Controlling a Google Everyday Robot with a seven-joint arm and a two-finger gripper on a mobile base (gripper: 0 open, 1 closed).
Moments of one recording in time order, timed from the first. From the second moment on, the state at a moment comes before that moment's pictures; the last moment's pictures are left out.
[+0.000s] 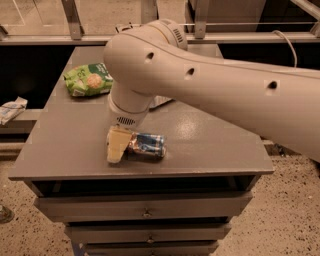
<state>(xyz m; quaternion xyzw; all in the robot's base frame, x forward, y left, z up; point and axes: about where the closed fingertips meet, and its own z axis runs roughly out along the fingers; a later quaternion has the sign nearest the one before) 0.515 0.091 0.836 -0.68 0.70 0.03 0.23</state>
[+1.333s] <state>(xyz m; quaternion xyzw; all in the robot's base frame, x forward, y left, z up) 0.541 0.046 0.871 -0.66 0.72 0.03 0.22</state>
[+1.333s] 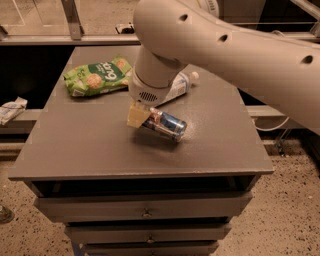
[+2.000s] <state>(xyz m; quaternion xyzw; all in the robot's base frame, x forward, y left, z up) 0.503 0.061 0.937 -0.69 0.66 0.19 0.25</state>
